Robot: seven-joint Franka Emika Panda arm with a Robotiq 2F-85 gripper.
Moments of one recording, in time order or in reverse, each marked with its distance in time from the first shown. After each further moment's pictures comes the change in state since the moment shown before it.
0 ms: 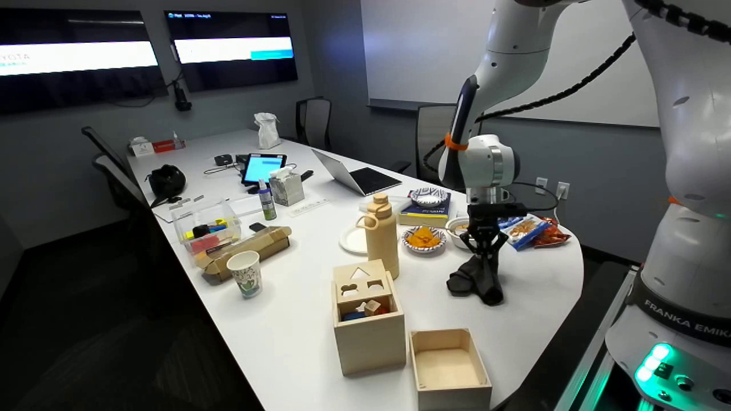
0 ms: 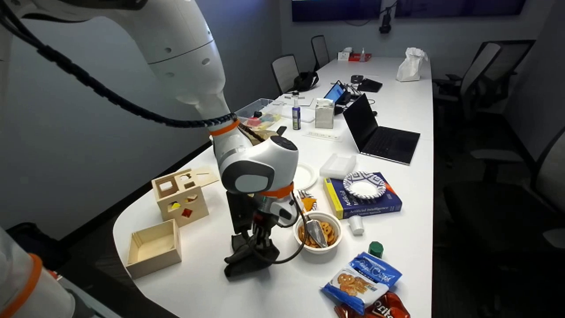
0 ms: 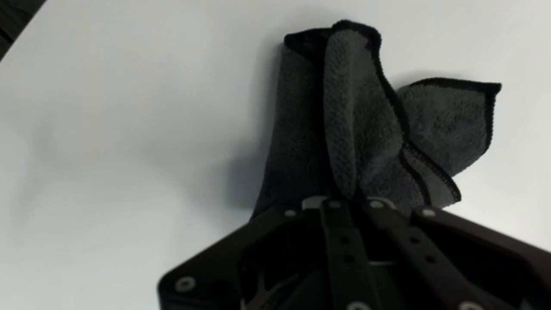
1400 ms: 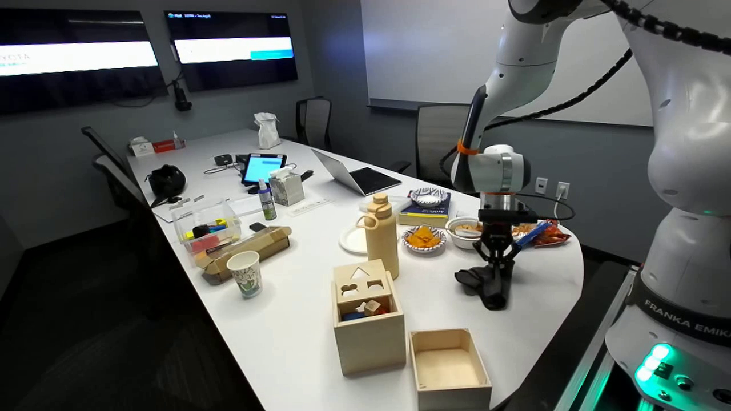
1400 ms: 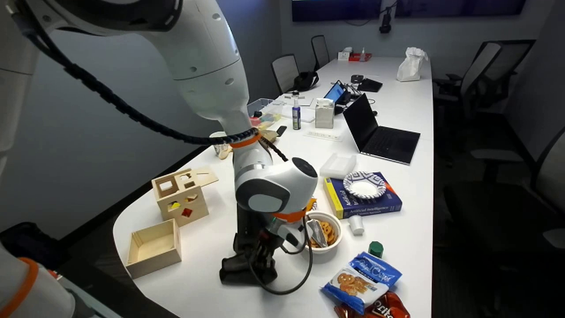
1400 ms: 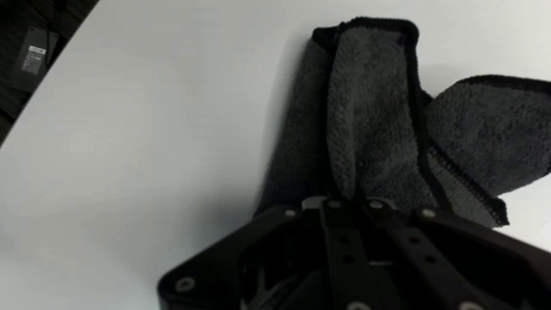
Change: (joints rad) arm -0.171 0.082 0.057 0.049 0.026 -0.099 0.007
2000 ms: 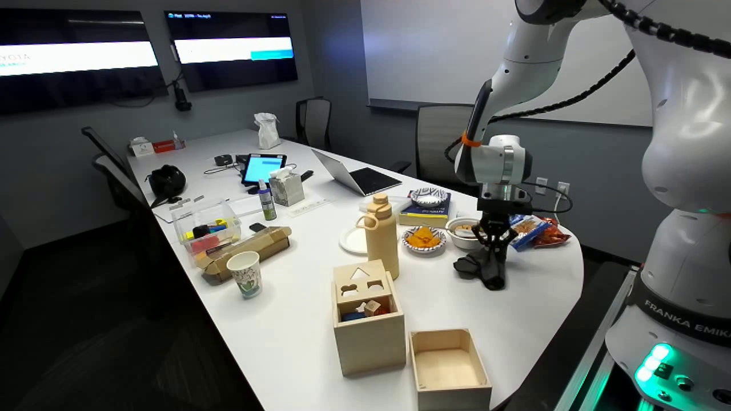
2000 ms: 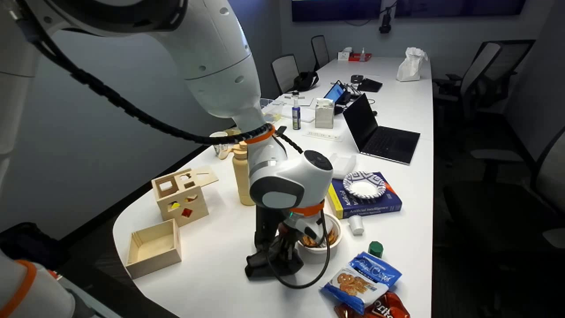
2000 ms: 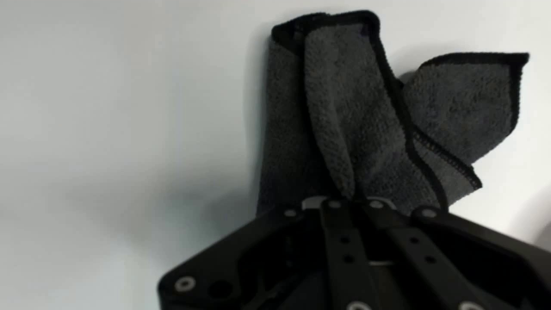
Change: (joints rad) arm -0.069 0.006 0.022 0.077 0.014 0.087 0.032
